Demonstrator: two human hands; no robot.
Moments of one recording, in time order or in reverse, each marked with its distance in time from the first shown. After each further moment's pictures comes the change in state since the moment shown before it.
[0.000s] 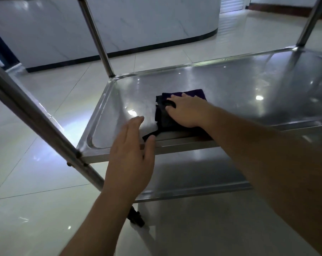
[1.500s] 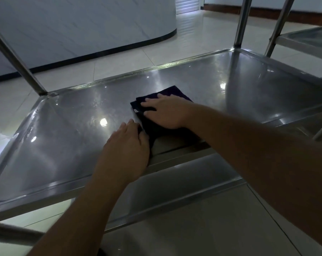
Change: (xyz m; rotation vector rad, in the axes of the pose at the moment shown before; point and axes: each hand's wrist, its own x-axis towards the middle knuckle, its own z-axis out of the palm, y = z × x) left_hand 0.090 0.106 0.111 0.170 -0.406 0.012; right_hand -0.004 0.144 -0.032 -0.146 -0.083 -0.082
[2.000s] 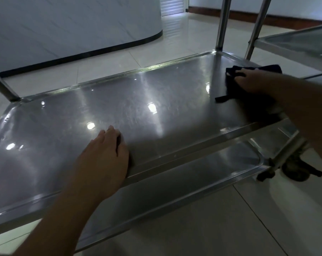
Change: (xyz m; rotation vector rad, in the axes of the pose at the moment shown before) left_hand -0.004 -0.001 -0.004 0.001 -0.007 0.059; right_hand -0.105 0.255 -0.022 0.267 0.282 0.774
